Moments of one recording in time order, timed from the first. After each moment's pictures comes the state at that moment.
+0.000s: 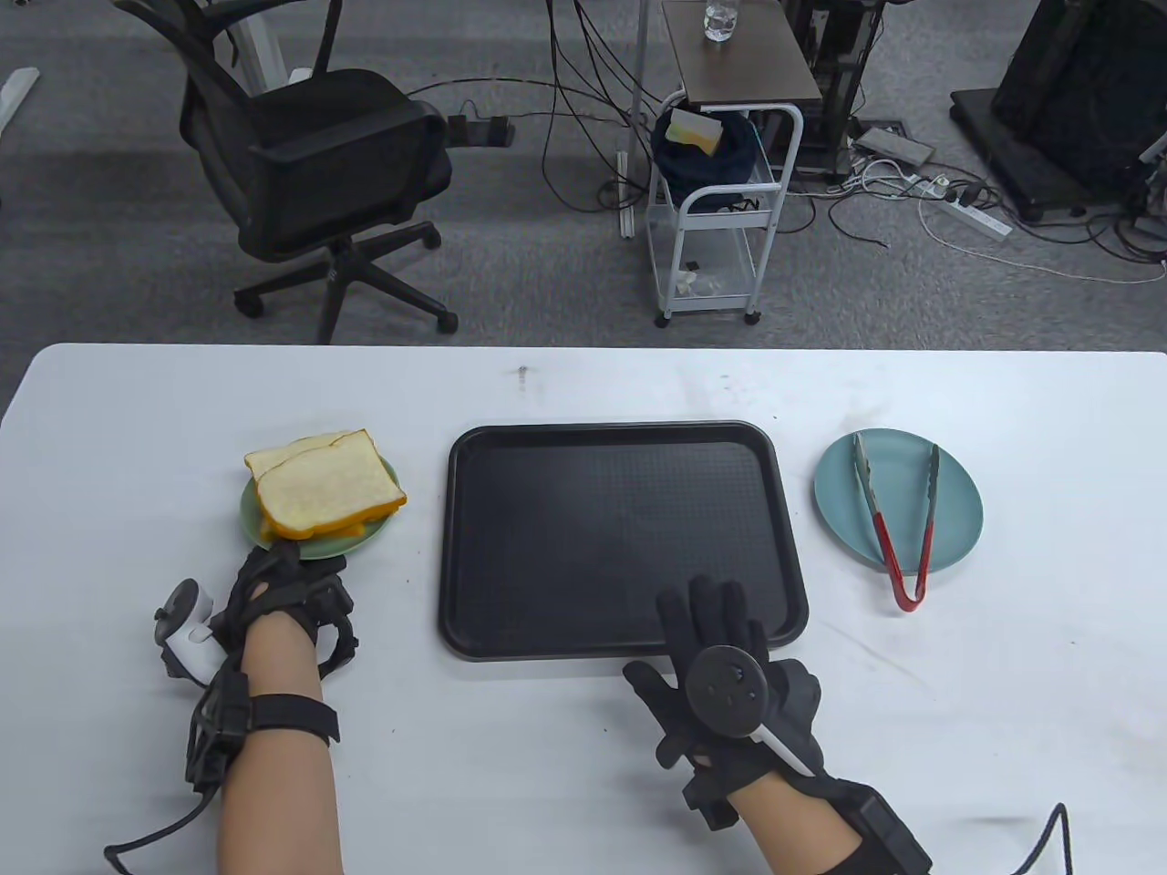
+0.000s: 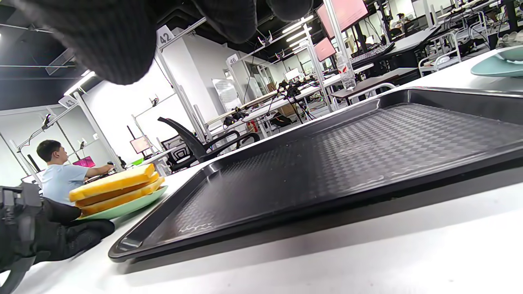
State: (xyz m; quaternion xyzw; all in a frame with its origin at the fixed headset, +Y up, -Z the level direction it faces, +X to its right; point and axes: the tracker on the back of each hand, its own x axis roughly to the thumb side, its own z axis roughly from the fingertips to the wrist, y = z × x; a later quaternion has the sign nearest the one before) left_hand -0.370 -0.841 -0.326 -0.05 0.38 0.76 0.53; right_hand 0.121 -0.721 -0.235 0.10 -0.03 0.97 0.21
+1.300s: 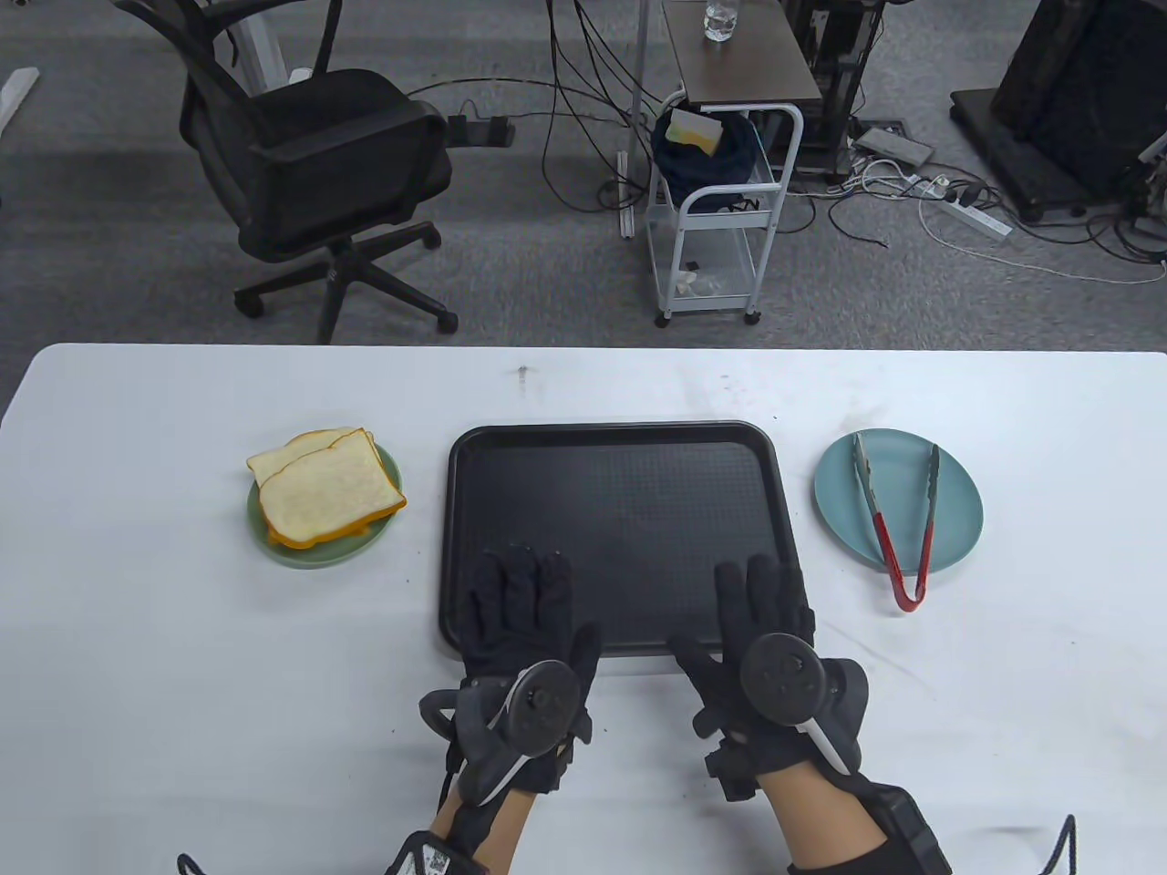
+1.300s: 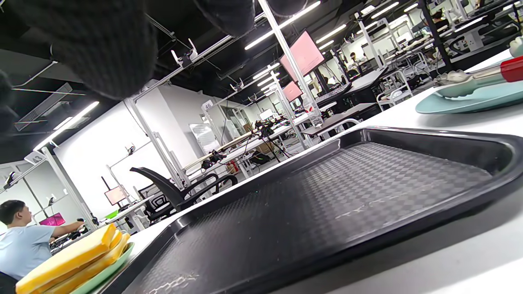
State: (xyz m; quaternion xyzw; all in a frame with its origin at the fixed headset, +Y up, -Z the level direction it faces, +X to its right) left_hand -0.090 -0.695 -0.223 0.15 -0.02 0.17 0.97; right_hand 0.158 -0.720 -0.246 0.04 -0.09 0.97 0.24
